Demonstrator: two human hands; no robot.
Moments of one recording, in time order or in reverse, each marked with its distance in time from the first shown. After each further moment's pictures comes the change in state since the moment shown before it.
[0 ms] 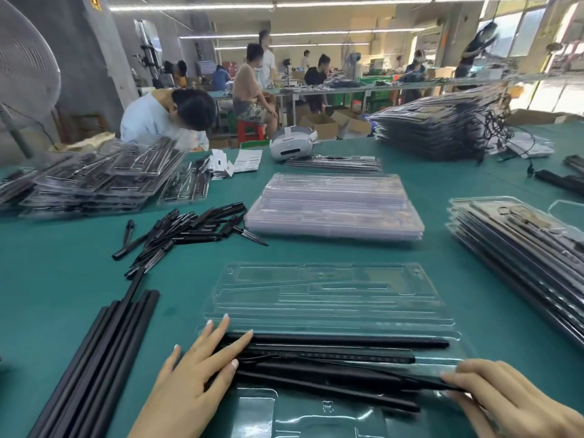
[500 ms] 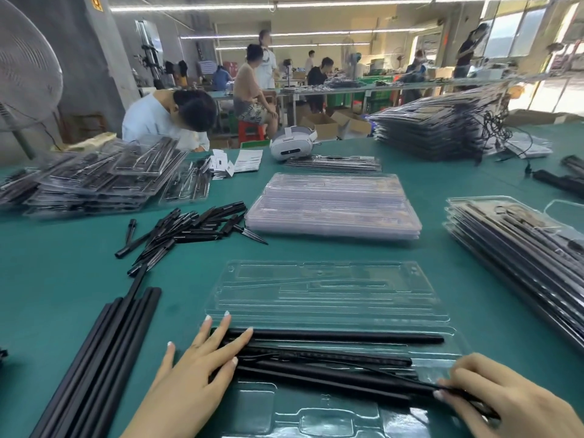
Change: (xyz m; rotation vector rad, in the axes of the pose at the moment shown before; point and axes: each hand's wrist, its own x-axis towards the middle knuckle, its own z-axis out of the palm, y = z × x) left_hand -0.003 0.009 -0.007 0.065 -0.084 -0.051; right_hand 0.021 -0.021 -0.028 0.063 -0.161 0.209
